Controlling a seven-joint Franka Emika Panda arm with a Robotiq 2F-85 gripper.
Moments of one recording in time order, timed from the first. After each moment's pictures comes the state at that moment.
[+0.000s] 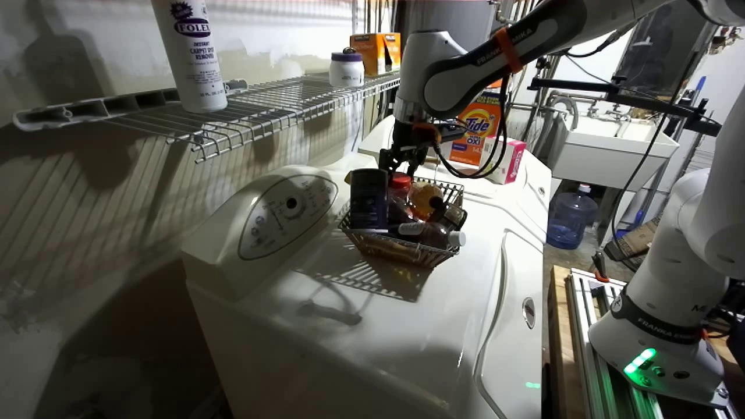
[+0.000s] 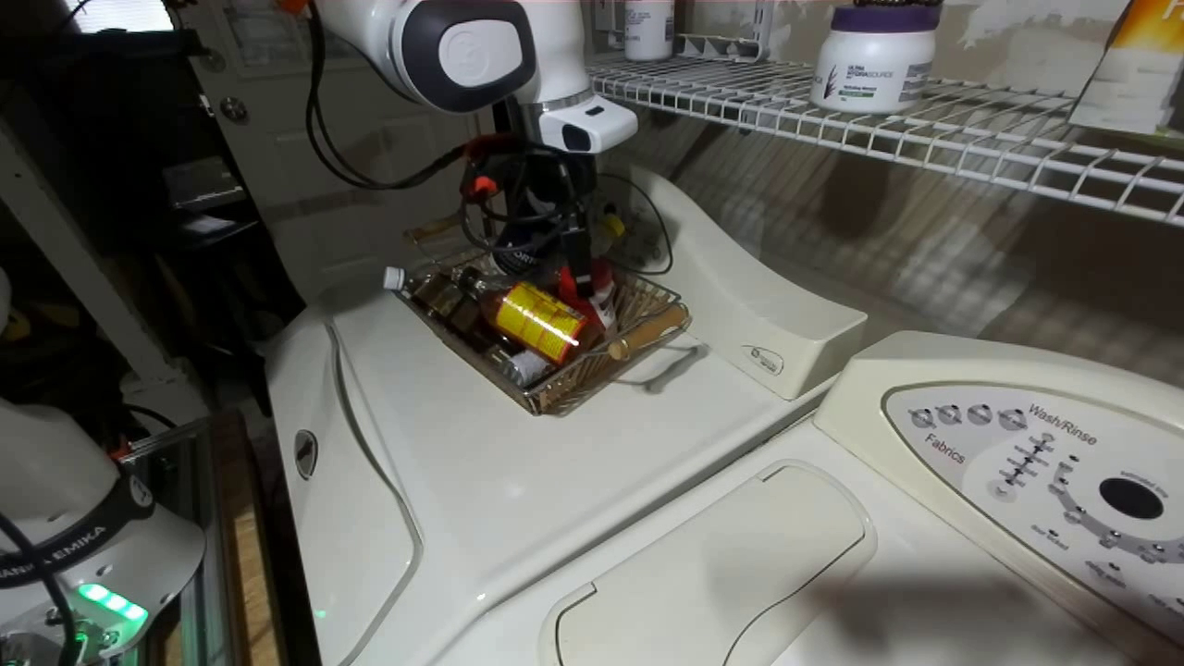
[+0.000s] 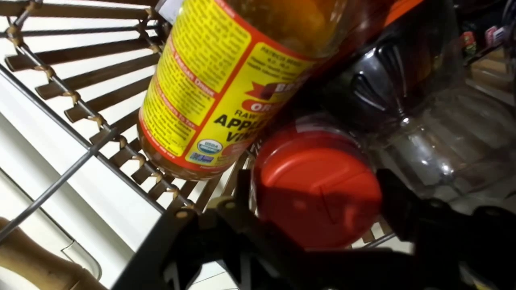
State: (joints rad) arm -0.11 0.07 -0.03 -2.12 -0.09 2.32 0.44
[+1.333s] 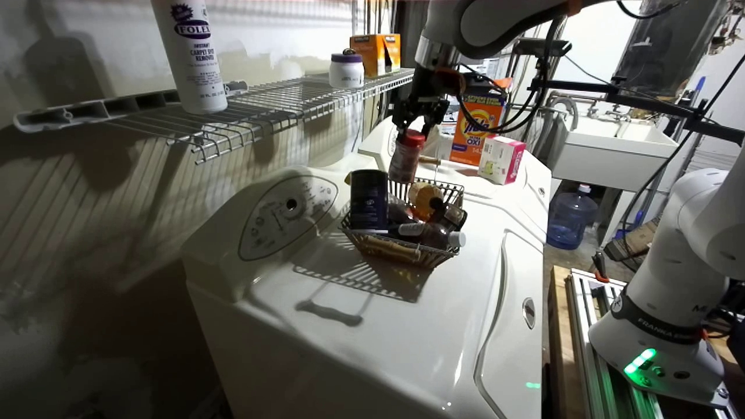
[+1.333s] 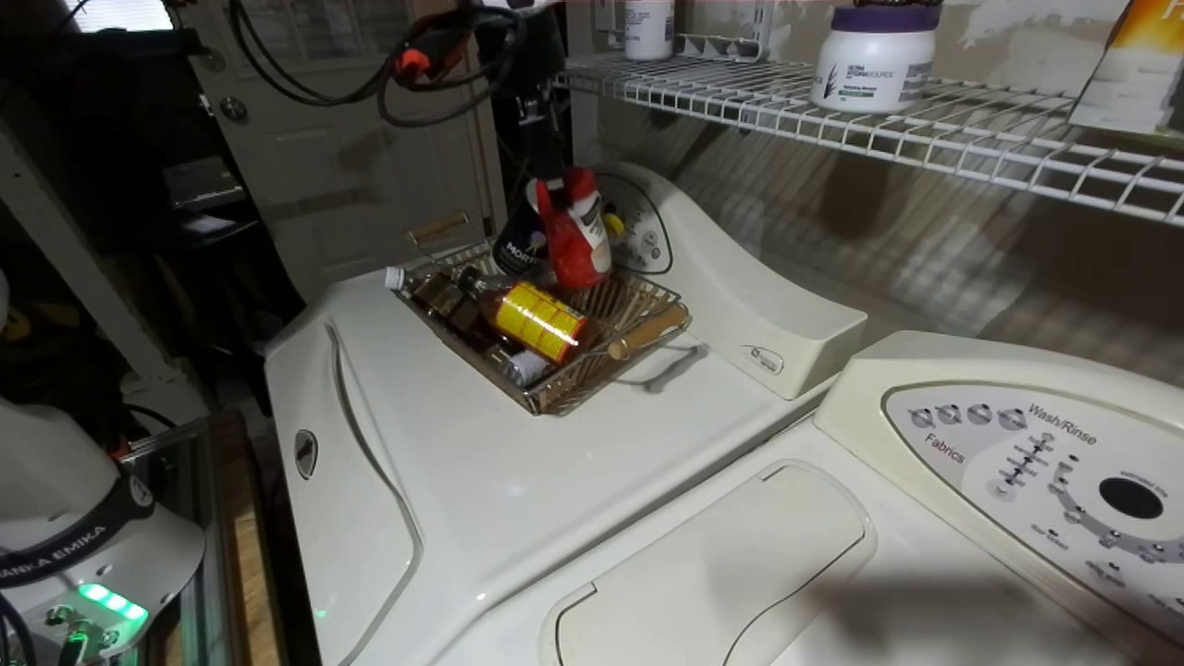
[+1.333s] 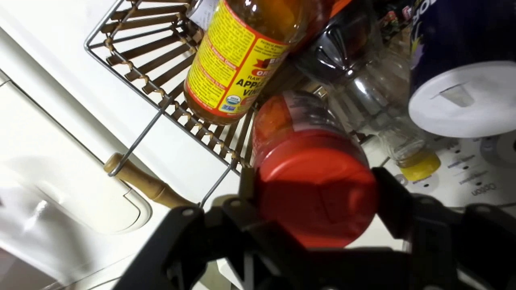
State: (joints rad) arm -0.10 -0.17 -0.04 -2.11 -0.09 2.17 0.51
